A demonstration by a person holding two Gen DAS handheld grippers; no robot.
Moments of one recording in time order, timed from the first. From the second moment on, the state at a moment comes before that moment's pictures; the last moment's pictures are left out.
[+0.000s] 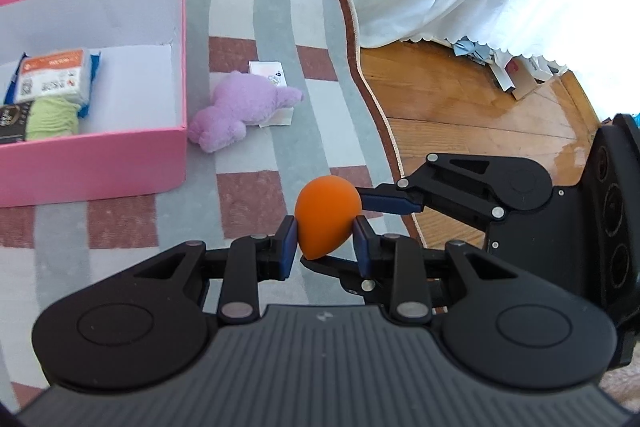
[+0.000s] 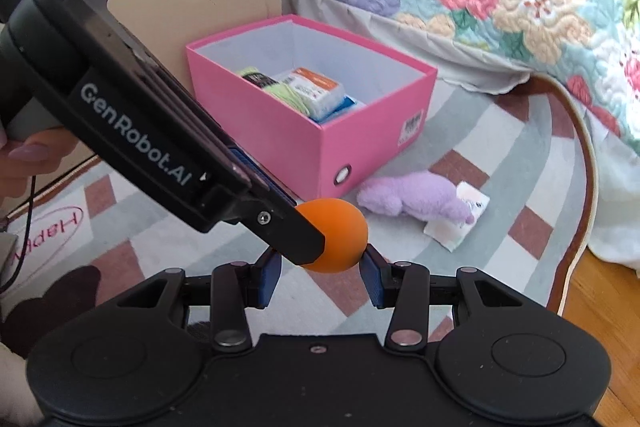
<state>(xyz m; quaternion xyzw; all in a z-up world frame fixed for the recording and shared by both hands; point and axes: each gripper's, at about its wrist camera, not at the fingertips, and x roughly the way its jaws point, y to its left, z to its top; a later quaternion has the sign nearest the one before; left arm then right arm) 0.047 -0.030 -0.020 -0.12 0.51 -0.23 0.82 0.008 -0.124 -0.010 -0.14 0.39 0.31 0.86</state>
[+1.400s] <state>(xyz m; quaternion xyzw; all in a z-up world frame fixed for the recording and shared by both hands) 0.049 0.053 0.067 -0.12 0.47 -0.18 0.85 0.054 -0.056 0.072 -0.15 0.38 0.37 0.84</state>
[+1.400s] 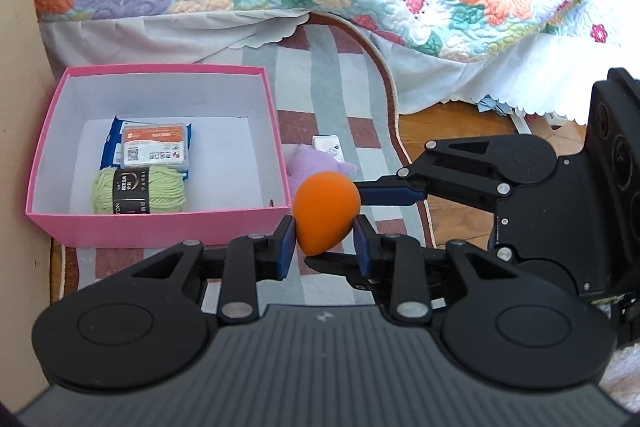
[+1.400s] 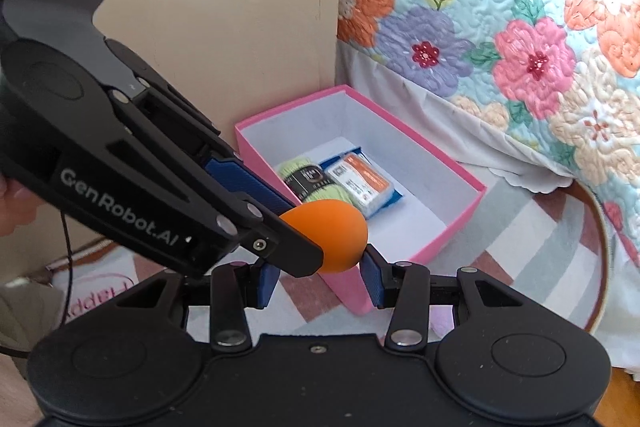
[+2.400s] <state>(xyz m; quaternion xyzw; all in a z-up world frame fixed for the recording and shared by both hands) 0.165 0.136 0.012 -0.17 0.49 -0.08 0.85 0.189 -0.006 0.008 -0.05 0.40 0.37 0.84</state>
